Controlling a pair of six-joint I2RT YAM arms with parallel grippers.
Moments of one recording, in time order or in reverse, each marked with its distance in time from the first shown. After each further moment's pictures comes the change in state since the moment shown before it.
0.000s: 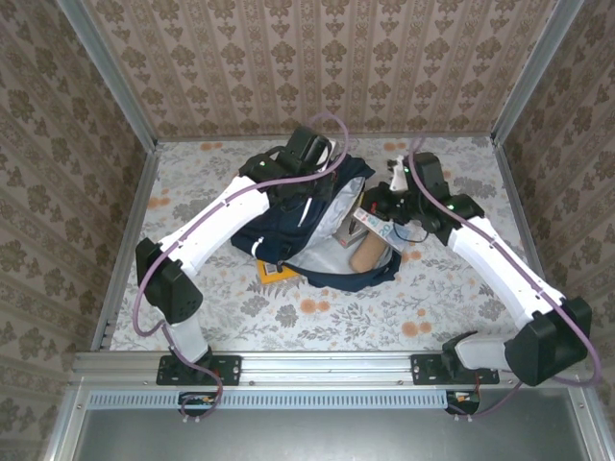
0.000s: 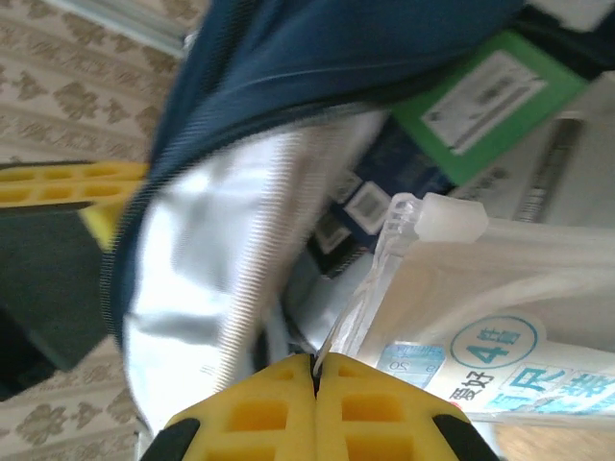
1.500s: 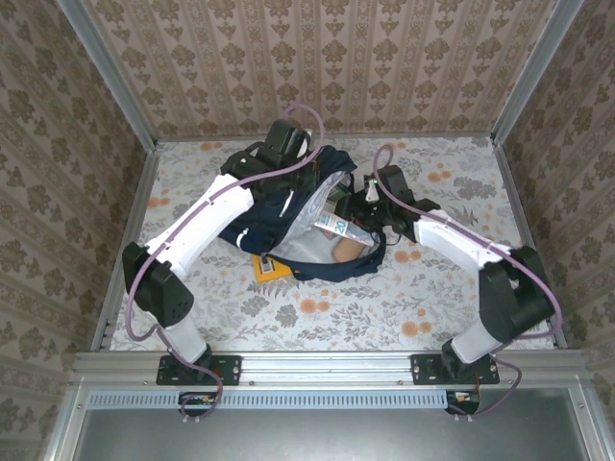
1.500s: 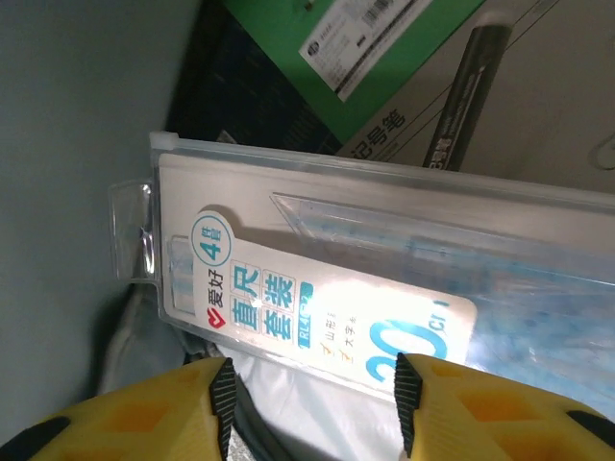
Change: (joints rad) left arm 0.086 -0.061 -0.060 0.037 0.014 -0.089; right arm 0.041 0.275 -0.105 0.274 0.005 0.072
